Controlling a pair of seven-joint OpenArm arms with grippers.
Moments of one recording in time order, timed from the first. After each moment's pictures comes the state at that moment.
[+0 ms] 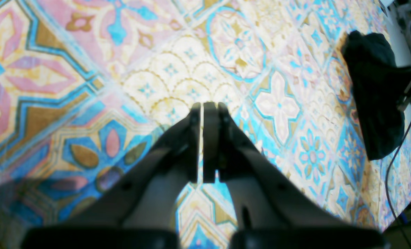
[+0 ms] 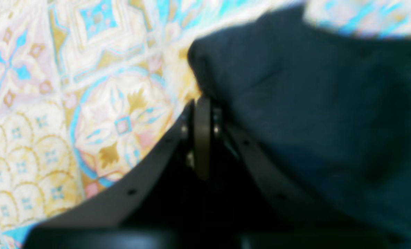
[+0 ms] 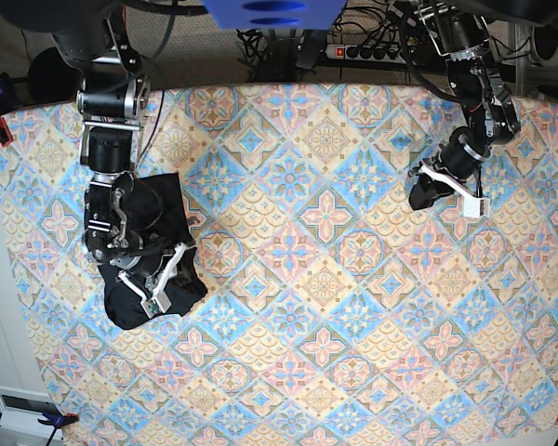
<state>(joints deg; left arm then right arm) 8.2 -8.6 -27.9 85.0 -44.7 -32.2 48.1 26.3 10.7 7.6 51.2 4.0 41.1 -30.9</state>
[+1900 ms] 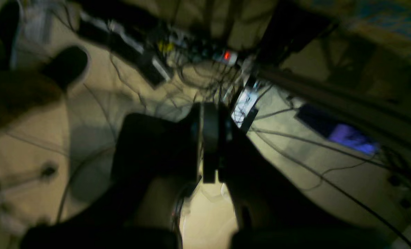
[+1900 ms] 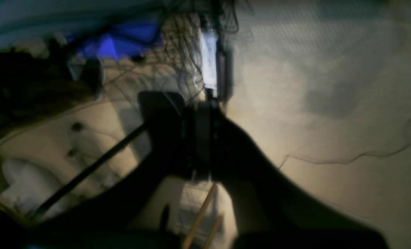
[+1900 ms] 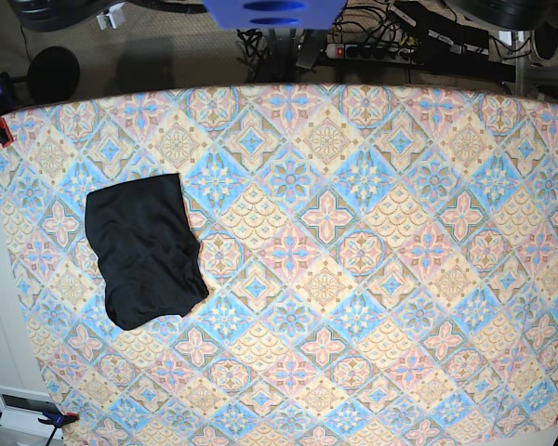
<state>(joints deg) 46.1 -5.3 -45.5 86.9 -28.2 -32.0 46.3 -53.1 9.5 26.1 83.6 28.9 41.2 -37.4</state>
